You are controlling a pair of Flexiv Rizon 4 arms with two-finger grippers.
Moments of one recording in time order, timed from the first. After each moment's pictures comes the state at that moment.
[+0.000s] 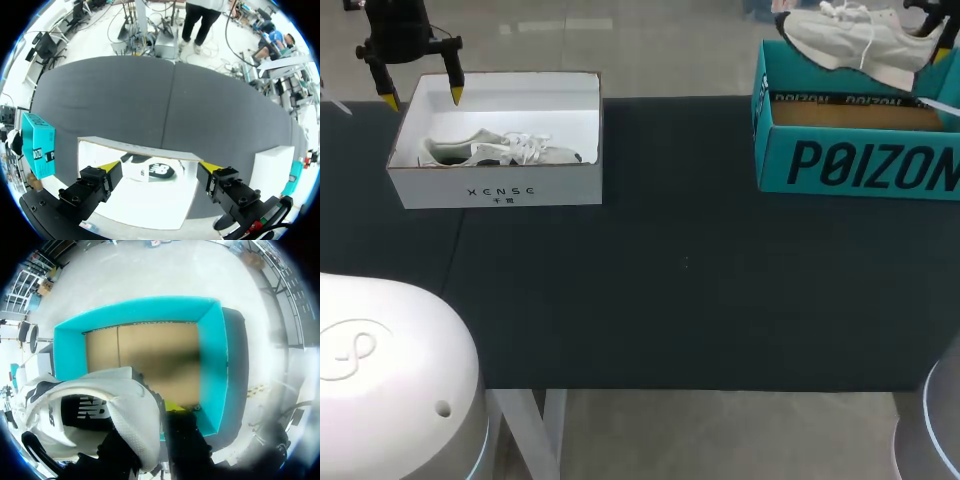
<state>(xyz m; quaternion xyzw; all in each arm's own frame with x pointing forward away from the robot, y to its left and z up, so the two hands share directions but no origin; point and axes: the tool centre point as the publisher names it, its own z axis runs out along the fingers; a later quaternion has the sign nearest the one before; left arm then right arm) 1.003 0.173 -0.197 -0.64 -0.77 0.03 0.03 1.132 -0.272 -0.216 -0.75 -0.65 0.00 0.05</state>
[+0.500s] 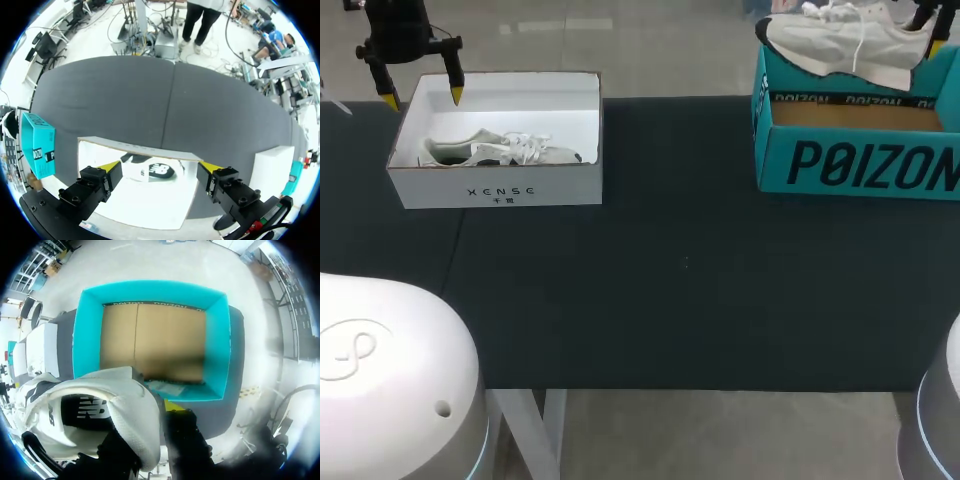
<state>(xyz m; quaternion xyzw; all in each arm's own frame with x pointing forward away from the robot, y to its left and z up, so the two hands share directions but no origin) 1.003 0.173 -0.197 -0.64 -0.77 0.03 0.03 1.061 -0.218 -0.167 -0.71 -0.70 0.03 0.04</state>
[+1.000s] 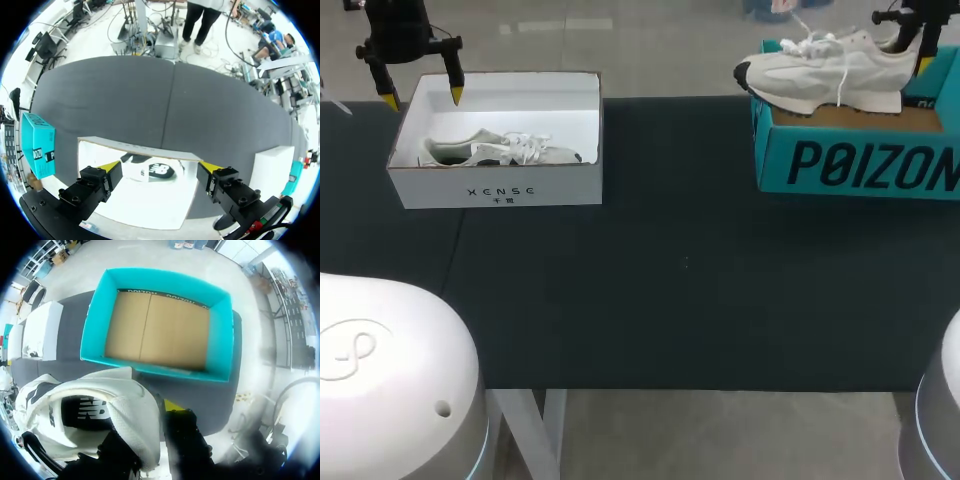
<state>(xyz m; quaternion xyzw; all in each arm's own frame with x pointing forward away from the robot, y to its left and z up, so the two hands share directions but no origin) 1.003 0.173 -0.197 -0.64 -0.77 0.03 0.03 1.001 -0.183 -0.158 -0.69 -0.73 0.03 0.00</state>
